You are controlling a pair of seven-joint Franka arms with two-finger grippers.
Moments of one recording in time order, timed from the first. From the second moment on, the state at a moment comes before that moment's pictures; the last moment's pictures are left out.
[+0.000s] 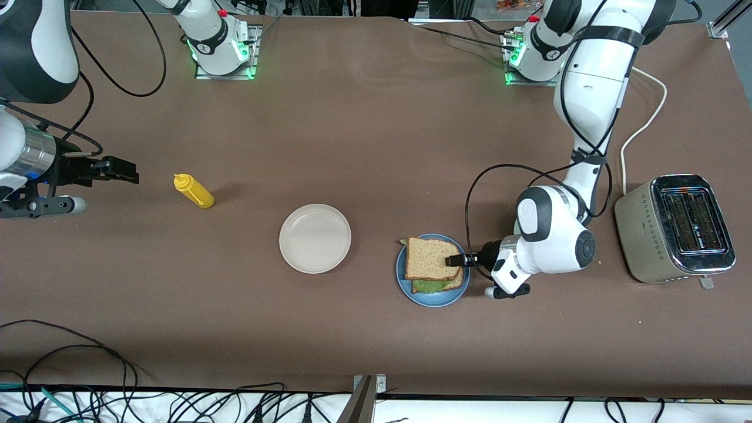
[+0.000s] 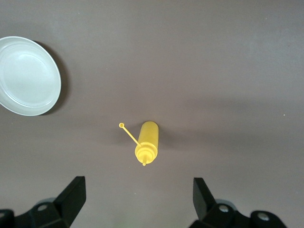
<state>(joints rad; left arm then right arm) -0.31 0.85 0.07 -1.41 -0.78 2.16 0.05 0.09 0.24 -0.07 -1.47 0.03 1.56 -0.06</state>
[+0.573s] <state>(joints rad) -0.30 0.80 0.14 -1.37 -0.73 2.05 0.05 0.09 0.24 -0.06 -1.47 0.03 1.56 -0.06</state>
